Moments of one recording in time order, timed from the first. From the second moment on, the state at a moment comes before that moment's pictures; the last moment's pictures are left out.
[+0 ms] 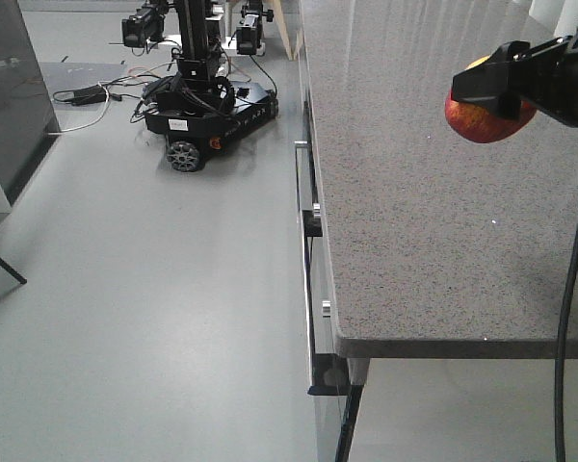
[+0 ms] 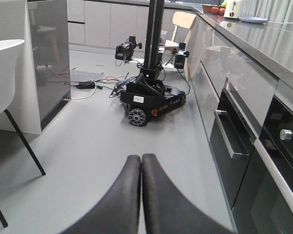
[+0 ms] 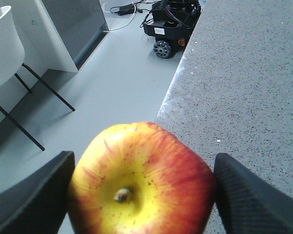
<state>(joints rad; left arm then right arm) 0.09 -0.01 0.02 0.05 0.22 -0.21 0.00 1.34 -1.33 0.61 0.71 -0.47</state>
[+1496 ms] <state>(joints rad) 0.09 -0.01 0.02 0.05 0.22 -0.21 0.00 1.34 -1.33 0.61 0.71 -0.47</state>
